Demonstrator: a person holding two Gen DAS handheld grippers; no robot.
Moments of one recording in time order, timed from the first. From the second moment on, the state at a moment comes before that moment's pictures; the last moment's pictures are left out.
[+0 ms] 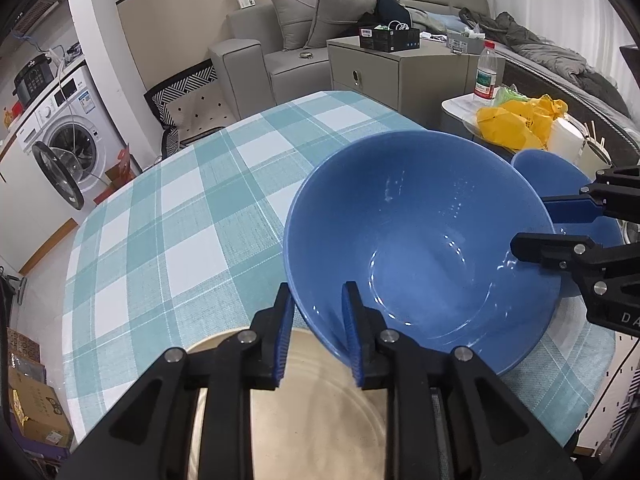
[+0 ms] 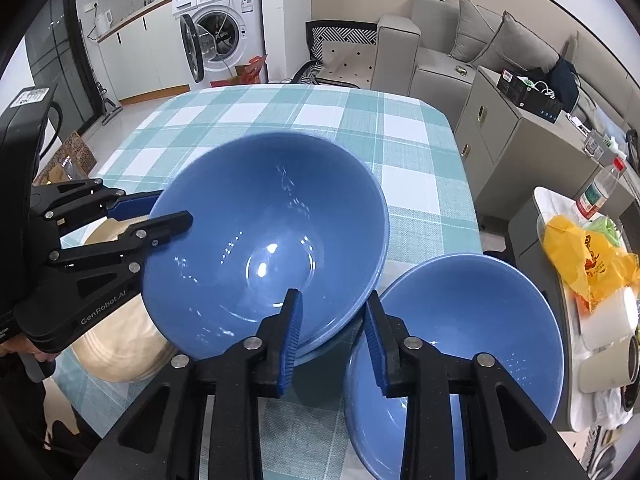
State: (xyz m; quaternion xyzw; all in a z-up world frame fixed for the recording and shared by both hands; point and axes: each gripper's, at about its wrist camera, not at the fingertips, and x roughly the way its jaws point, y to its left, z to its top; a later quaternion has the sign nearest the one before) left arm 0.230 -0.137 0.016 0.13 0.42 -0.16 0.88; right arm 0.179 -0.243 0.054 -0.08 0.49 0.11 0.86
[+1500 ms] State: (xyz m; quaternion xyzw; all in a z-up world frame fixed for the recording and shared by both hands) left arm 0.239 -0.137 0.070 0.04 0.39 -0.22 0.89; right arm 0.124 -0.323 0.112 0.03 0.40 0.04 0.91
